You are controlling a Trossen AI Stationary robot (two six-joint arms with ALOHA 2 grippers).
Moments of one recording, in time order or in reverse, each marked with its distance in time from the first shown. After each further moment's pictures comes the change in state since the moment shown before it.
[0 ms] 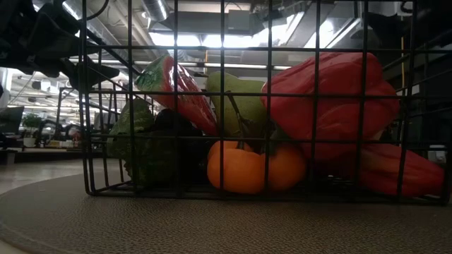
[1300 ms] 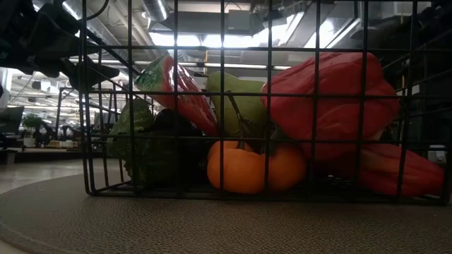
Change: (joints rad) left arm 0.000 0.000 0.000 0.000 0.000 0.000; right arm 0.000 0.018 -0.175 -0.025 0.017 0.046
